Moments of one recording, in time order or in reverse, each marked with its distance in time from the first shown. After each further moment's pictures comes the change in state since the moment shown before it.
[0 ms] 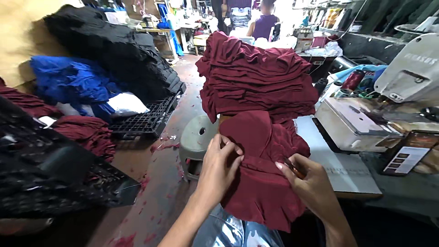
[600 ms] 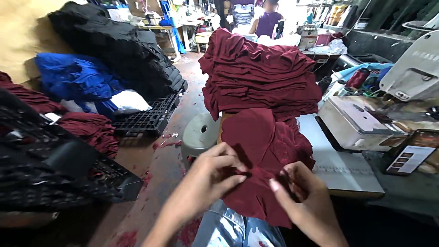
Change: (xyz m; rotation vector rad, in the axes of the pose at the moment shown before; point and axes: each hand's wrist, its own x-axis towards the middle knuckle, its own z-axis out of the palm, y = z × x) left_hand -0.012 0.004 -0.053 -0.150 -0.333 0.089; right_hand -0.034 -0.024 0.010 0.150 0.029 -0.216
